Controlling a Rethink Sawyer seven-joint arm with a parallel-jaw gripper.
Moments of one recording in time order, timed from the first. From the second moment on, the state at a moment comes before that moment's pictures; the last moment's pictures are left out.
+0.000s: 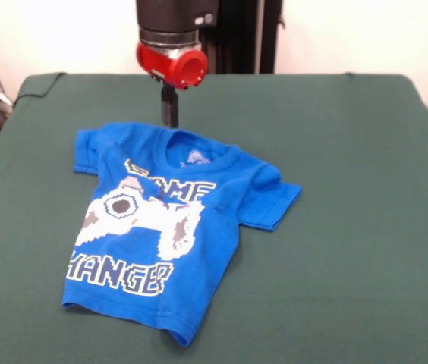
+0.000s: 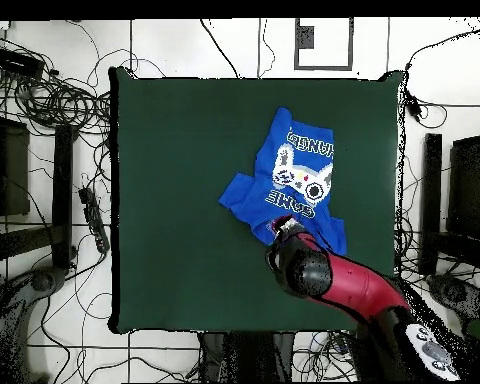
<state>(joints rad) -0.48 -0.66 0.08 1.97 -0.10 0.08 2.34</state>
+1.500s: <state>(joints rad) -0.30 -0.44 -0.02 1.89 -0.01 -0.06 2.34</state>
